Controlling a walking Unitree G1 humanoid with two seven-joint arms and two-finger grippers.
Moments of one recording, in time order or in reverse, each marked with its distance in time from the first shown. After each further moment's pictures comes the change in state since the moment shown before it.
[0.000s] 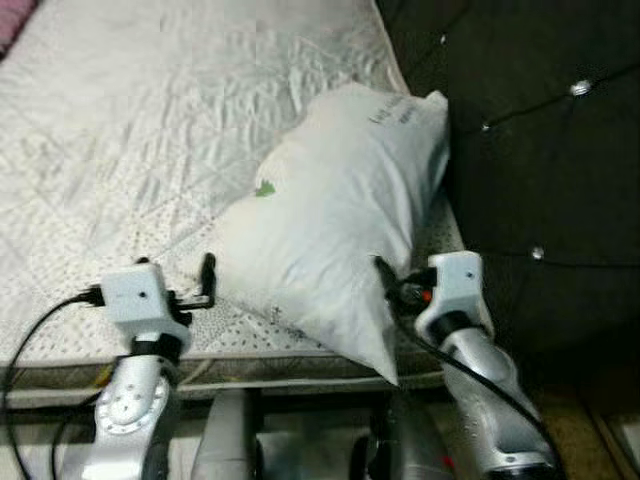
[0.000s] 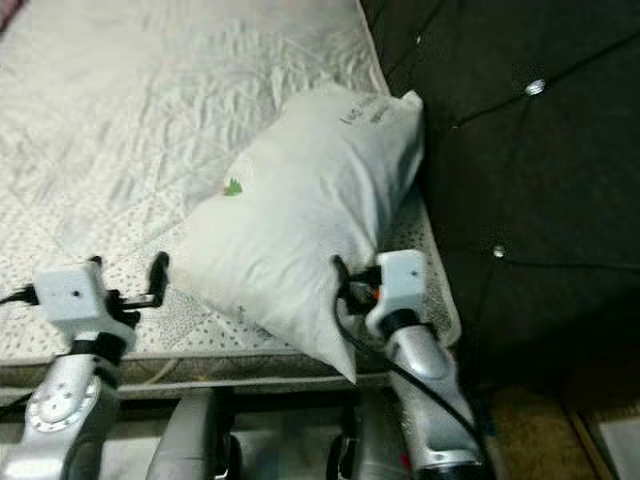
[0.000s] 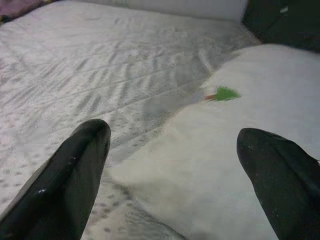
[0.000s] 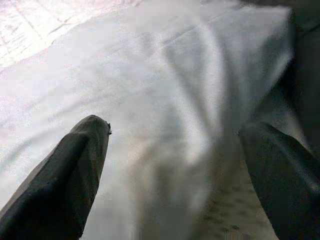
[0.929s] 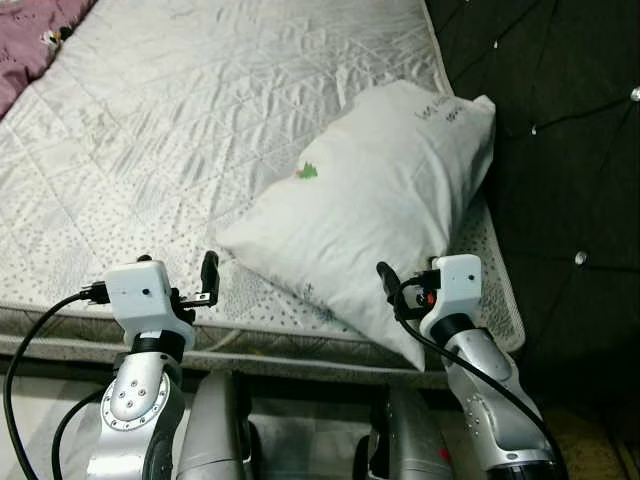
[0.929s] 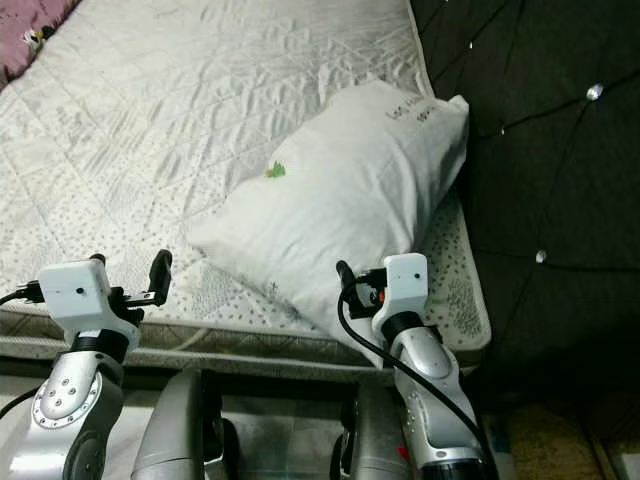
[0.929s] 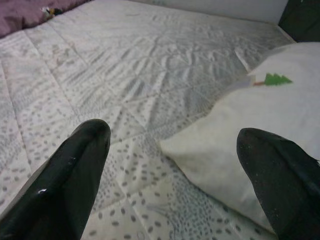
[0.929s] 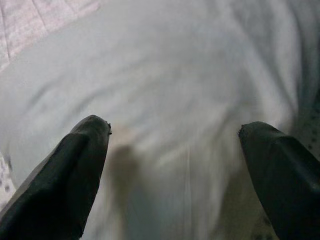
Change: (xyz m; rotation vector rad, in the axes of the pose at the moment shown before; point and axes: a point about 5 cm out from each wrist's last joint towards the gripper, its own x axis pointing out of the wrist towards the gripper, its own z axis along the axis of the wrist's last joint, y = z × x) left arm 0.002 0.002 -0.001 0.009 0.007 0.020; right arm 0.000 -0.001 -0.011 0.018 0.078 0.007
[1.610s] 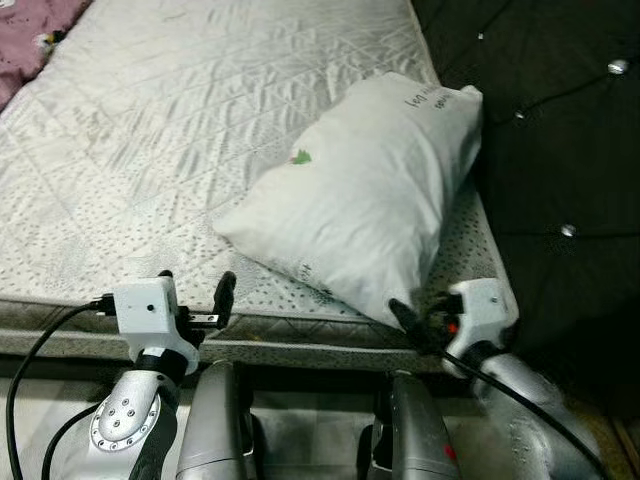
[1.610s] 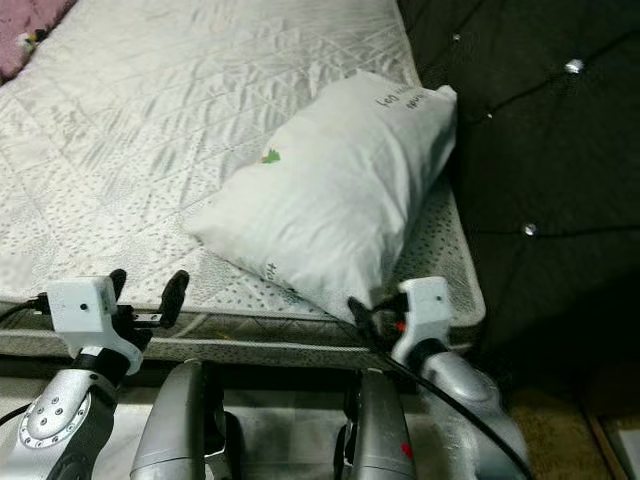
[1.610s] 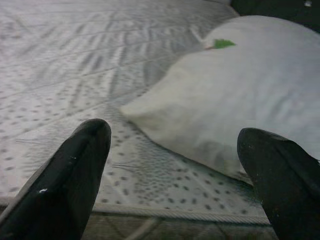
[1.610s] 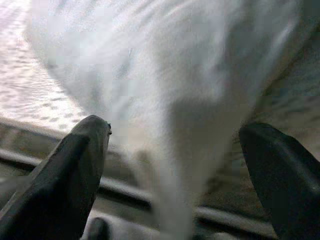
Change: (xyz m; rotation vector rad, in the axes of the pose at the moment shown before) left arm -0.017 -0.004 -0.004 -0.040 0.086 -0.162; right arm -0.030 -0.004 -0.009 0.138 0.193 0.132
